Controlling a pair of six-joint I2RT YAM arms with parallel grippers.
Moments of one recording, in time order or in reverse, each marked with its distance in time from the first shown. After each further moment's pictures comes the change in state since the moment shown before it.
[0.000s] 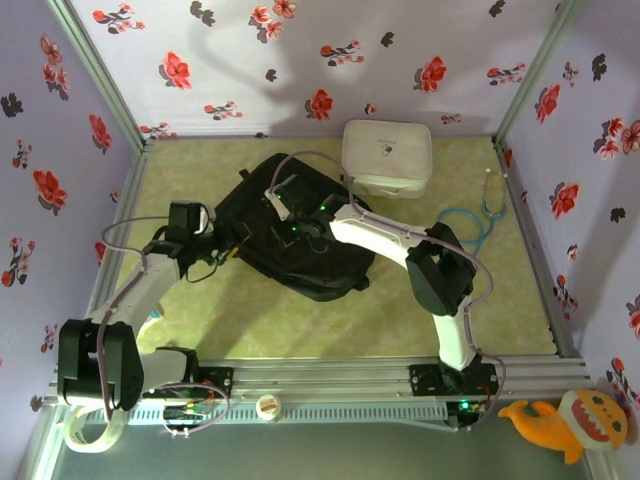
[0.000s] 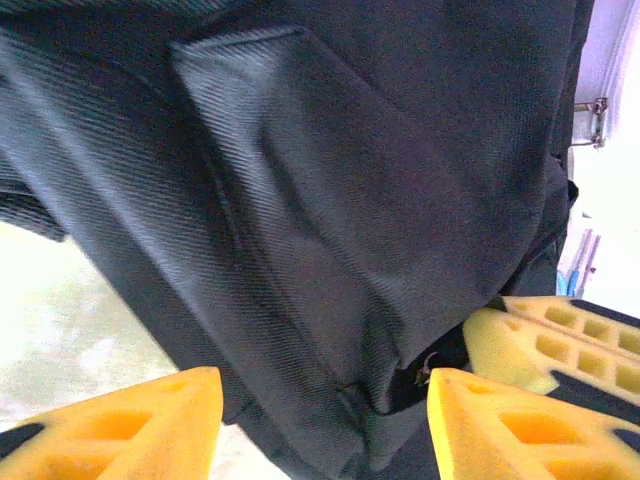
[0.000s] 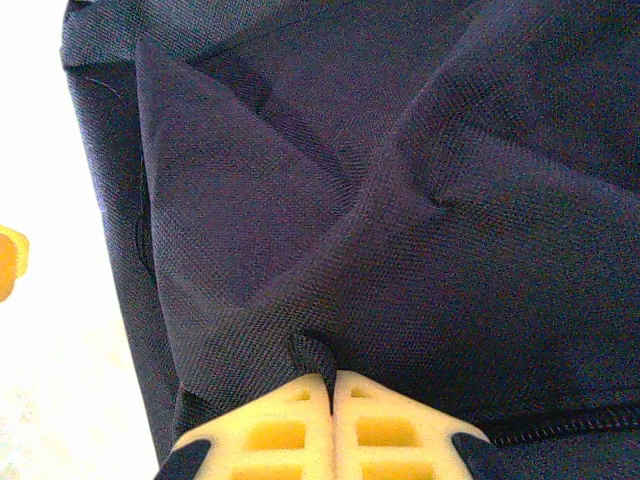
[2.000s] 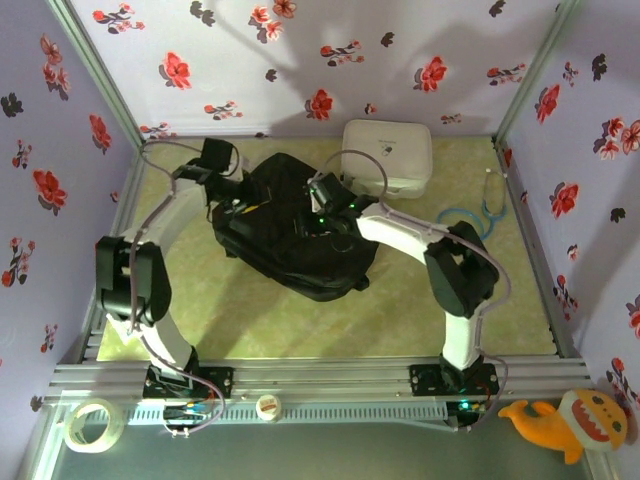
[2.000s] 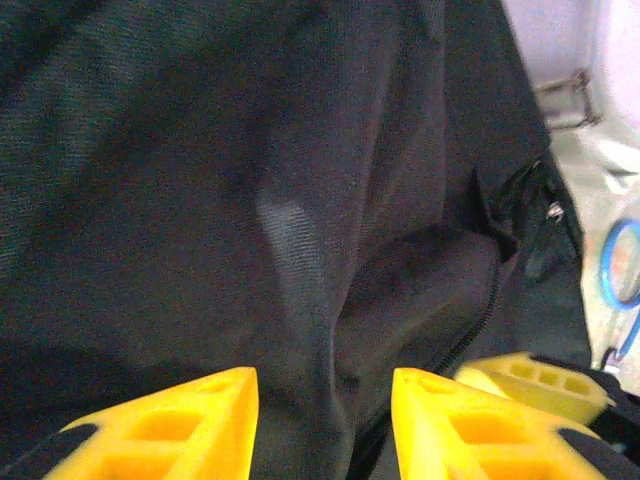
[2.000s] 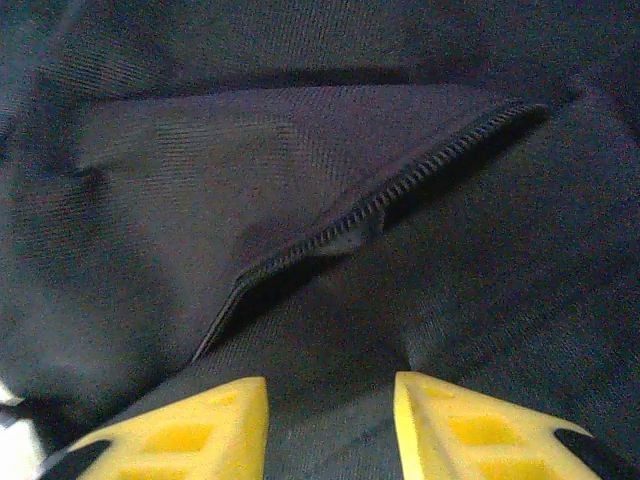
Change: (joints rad) left arm -0.056 0.450 0.656 -0.345 -0.053 0.328; right arm -0.131 -0.142 -0.222 0.087 -0.059 0.277
